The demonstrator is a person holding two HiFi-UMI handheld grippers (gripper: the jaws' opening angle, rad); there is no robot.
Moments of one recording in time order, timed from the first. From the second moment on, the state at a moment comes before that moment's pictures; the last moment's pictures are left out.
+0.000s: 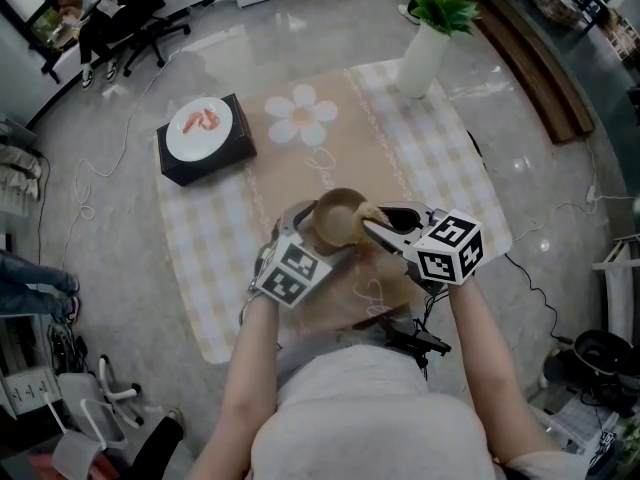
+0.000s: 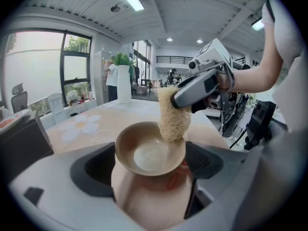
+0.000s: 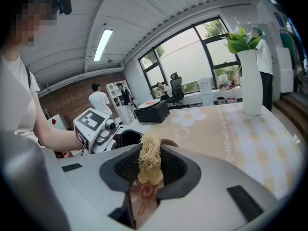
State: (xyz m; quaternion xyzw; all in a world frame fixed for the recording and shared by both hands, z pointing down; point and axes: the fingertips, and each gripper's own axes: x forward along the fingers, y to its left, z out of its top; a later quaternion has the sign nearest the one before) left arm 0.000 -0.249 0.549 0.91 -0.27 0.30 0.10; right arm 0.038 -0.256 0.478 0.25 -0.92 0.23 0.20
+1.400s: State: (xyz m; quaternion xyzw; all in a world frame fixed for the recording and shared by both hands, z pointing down) left arm 0.002 -0.249 0.549 0.91 -0.27 0.30 0.10; right arm -0.039 -0.282 0.489 0.21 -0.93 0.17 0.23
